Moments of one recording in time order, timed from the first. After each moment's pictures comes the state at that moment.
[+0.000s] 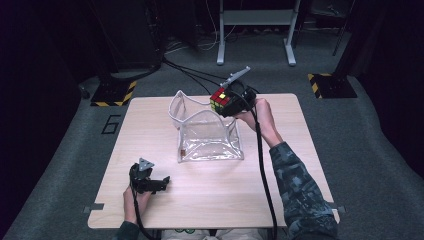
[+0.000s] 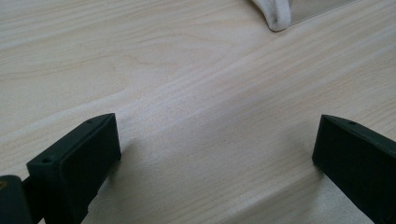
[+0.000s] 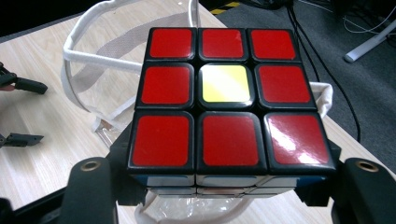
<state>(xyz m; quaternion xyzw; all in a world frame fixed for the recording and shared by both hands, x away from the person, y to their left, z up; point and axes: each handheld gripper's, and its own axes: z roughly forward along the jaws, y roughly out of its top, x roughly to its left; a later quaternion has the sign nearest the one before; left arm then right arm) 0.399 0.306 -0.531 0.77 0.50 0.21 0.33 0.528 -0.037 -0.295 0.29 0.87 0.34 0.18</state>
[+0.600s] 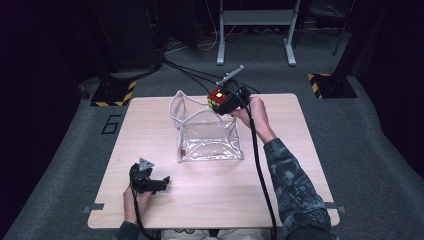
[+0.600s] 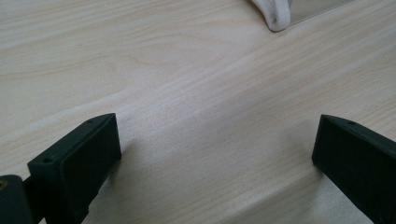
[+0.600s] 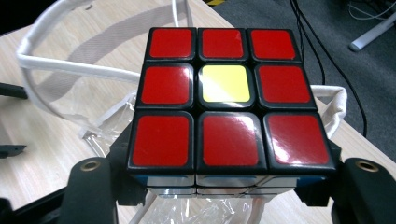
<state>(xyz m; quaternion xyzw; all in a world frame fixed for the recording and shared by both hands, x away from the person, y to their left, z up) 0.399 0.307 -0.531 0.77 0.50 0.21 0.33 0.554 -0.026 -0.311 0.30 0.87 0.33 0.17</state>
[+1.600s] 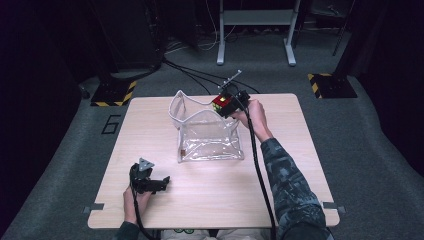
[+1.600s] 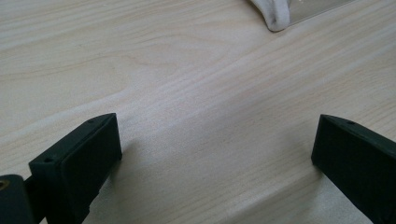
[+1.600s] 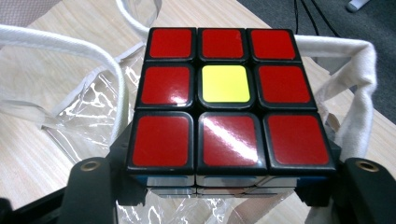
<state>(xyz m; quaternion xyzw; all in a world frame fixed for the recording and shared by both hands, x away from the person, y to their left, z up) 0.399 0.307 -0.531 0.78 0.50 0.21 0.33 0.582 -0.028 -0.346 0.34 0.88 0.28 0.16</state>
